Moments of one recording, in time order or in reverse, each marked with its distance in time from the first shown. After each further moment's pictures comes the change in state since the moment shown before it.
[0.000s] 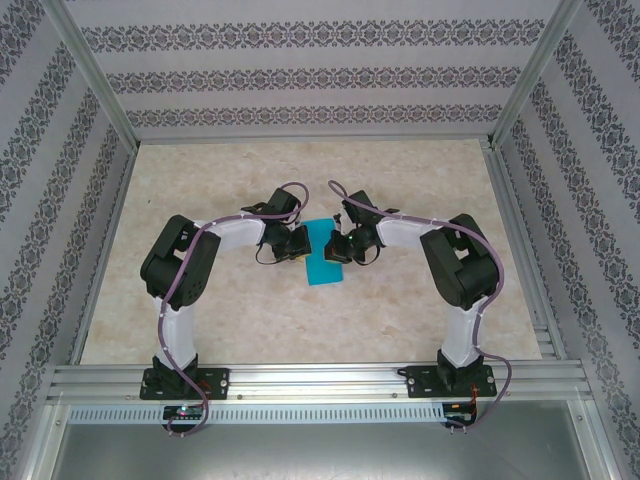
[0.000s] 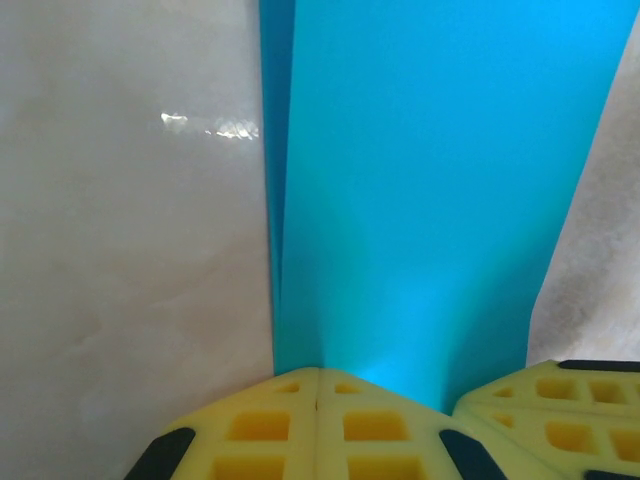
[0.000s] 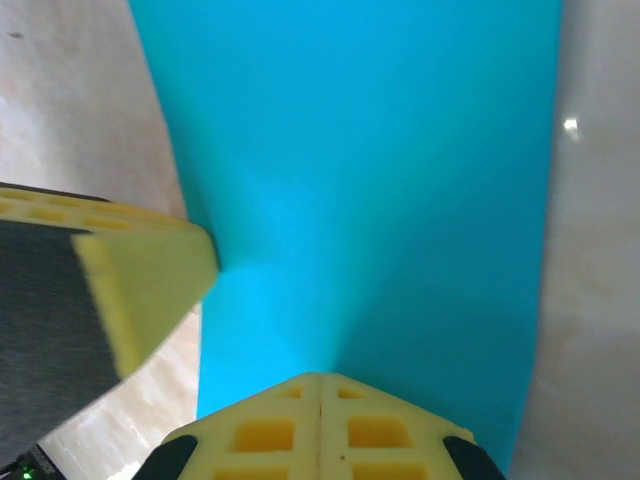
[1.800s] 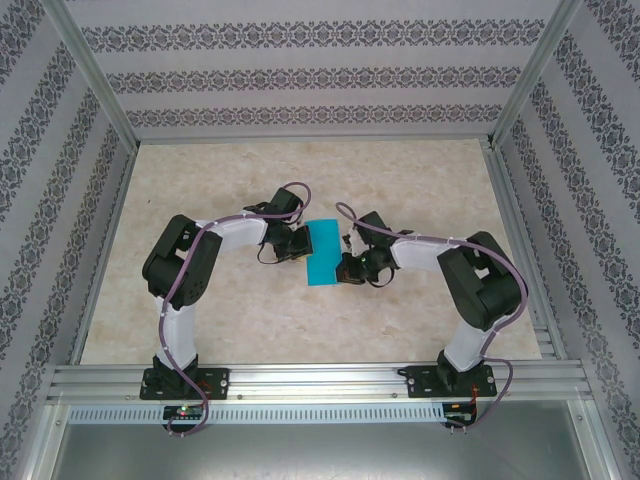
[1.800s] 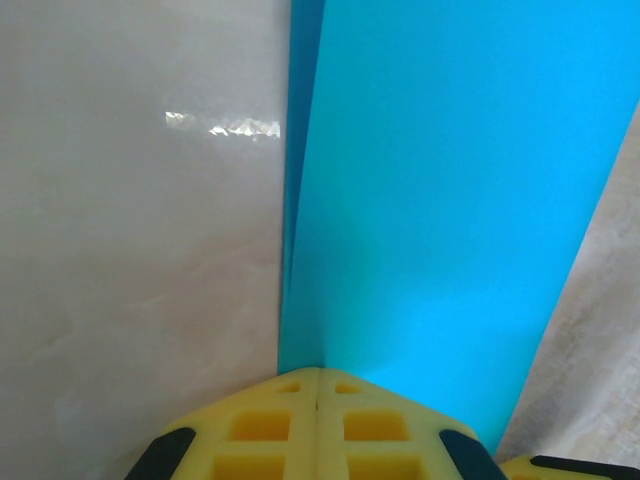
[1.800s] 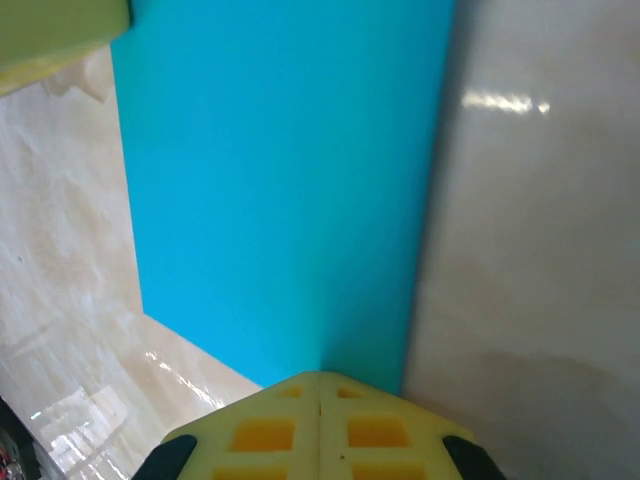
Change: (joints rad) left arm -0.009 0.008 0.020 -0.019 -0.007 0.001; right arm 0.005 -0.190 -0.274 0.052 0.000 -0.082
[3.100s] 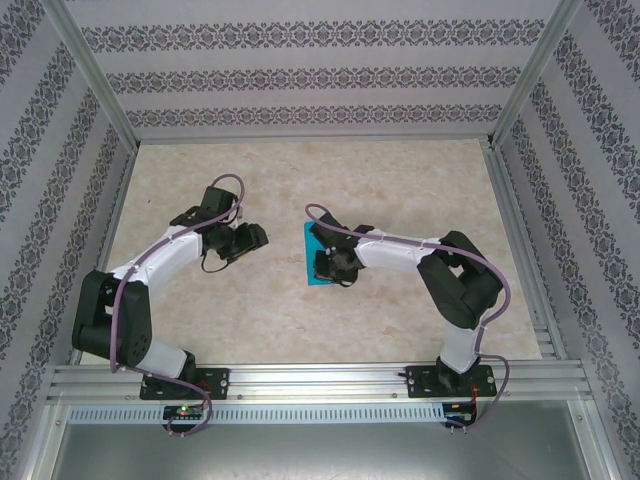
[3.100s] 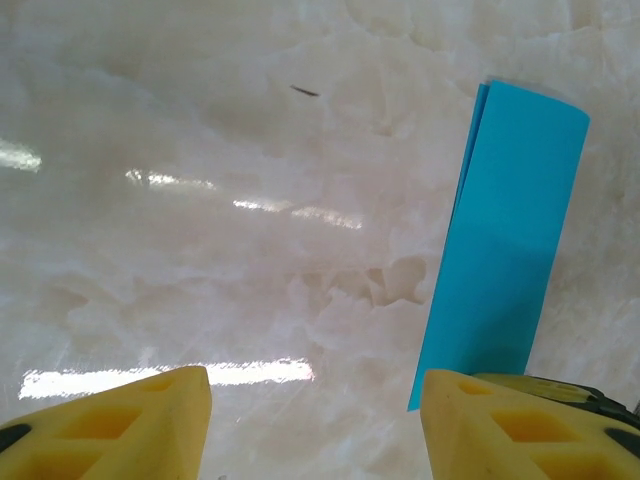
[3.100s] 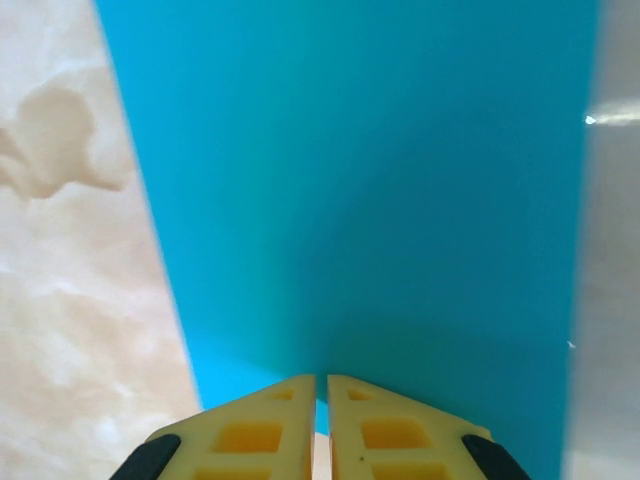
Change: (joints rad) left arm 0.265 -0.537 -0.284 -0.151 -0.048 0.107; right arm 0.267 0.109 0.286 -0.217 0.397 0.382
